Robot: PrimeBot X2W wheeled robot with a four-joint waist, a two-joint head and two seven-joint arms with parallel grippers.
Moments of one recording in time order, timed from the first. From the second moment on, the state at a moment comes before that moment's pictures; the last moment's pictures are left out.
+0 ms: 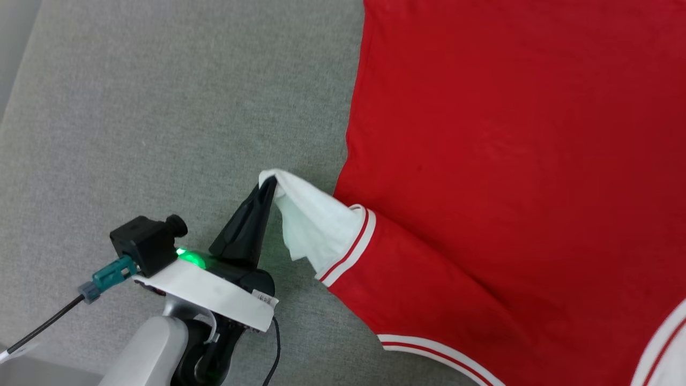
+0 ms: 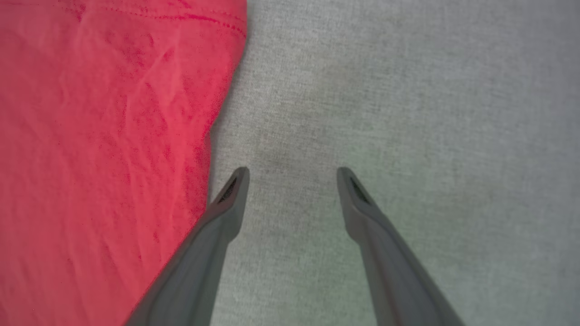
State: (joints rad) left arm -0.24 0.36 -0.42 -0.12 -0.83 -0.01 -0.12; right arm -1.09 -0.71 0.36 0.76 0.70 0.13 0.86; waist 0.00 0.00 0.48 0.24
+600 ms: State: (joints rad) left arm -0.30 0.33 -0.43 -0.07 -0.82 -0.04 -0.16; right arm -1.27 -0.69 0.42 0.77 0.58 0.12 0.89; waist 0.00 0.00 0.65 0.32
